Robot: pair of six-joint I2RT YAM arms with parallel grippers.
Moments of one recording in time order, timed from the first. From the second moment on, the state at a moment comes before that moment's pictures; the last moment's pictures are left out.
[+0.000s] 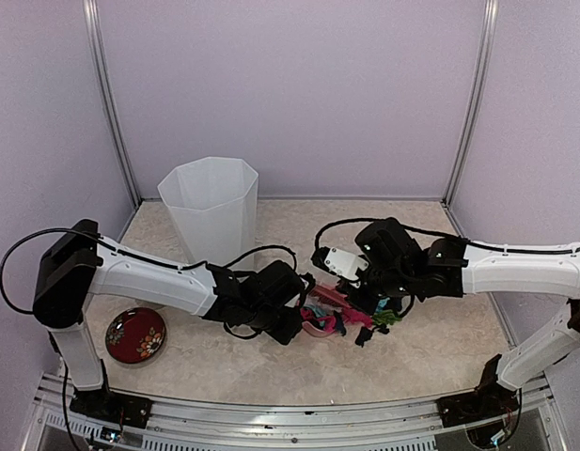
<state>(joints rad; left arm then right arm) -1.13 1.86 1.13 -0.24 -0.15 -0.34 1.00 1.36 0.99 -0.41 0.20 -0.26</state>
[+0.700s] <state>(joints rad) -1.23 1.80 1.00 -0.13 -0.17 -0.35 0.88 1.23 0.96 -0.66 0.72 0.03</state>
